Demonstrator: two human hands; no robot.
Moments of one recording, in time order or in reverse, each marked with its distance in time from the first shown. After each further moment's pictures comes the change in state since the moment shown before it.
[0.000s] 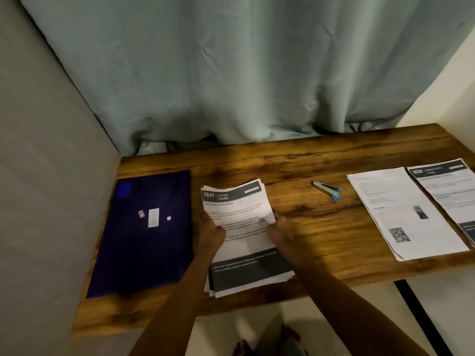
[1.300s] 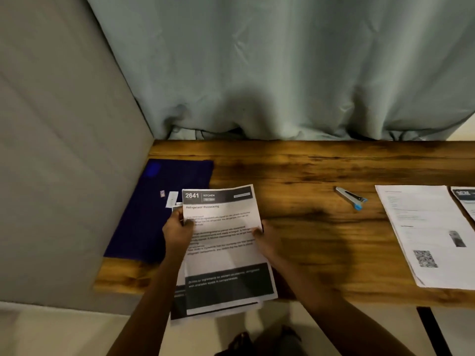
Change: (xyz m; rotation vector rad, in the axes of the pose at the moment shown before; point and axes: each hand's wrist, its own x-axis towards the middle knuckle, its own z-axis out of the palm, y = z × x) left_hand -0.065 -0.001 -0.091 -0.279 0.307 -0.230; right_hand -0.025 0.007 0.038 0.139 -0.299 -0.149
